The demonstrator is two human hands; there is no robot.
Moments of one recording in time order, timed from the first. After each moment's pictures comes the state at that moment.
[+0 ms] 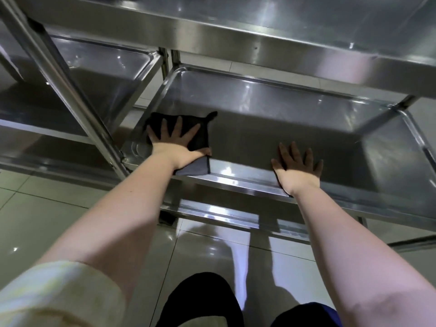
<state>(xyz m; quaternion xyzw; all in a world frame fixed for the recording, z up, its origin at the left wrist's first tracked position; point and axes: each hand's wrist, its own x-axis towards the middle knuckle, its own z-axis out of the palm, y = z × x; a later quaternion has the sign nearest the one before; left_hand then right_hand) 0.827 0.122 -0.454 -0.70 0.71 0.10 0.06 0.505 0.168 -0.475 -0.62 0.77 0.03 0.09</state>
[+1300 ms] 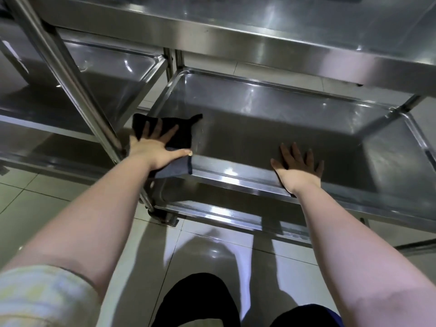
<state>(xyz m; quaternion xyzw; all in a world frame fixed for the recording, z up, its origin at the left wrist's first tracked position) 0.876 0.147 -0.447 -0.73 0.67 0.13 0.05 0.500 0.166 -0.474 -0.62 0.77 0.02 0.12</state>
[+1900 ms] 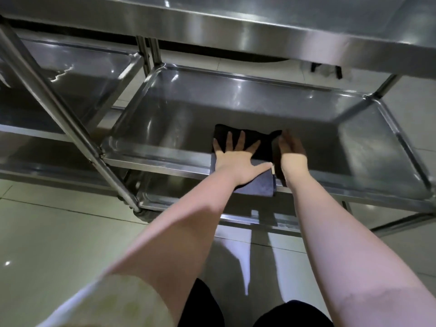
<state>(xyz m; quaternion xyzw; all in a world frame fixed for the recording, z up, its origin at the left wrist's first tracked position) 0.632 0.182 -0.452 -0.59 0.79 0.16 -0.03 0.482 0.178 -0.465 -0.38 0.64 -0.56 0.37</state>
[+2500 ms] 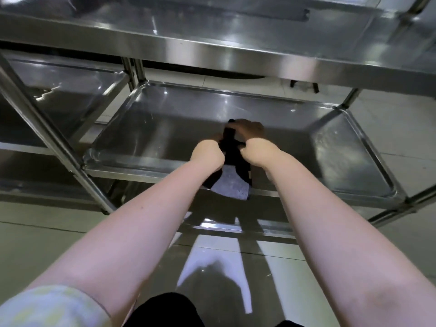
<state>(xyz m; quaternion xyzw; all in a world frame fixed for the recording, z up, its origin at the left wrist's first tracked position) 0.641 0.181 -0.394 -0.69 0.65 0.28 -0.16 0.501 0.165 -0.384 -0.77 0.61 -0.12 0.12</state>
